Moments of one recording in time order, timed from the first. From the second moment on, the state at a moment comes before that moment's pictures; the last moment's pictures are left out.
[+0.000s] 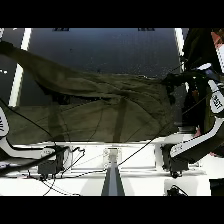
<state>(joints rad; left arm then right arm) 0.25 -1.55 1.70 1.96 -1.00 -1.25 -0.35 -1.83 1.30 -0.87 1.17 0.90</state>
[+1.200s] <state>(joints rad) 0.33 -1.72 1.70 1.62 -1.15 -0.75 -0.43 -1.57 1.35 -0.97 0.82 0.93</state>
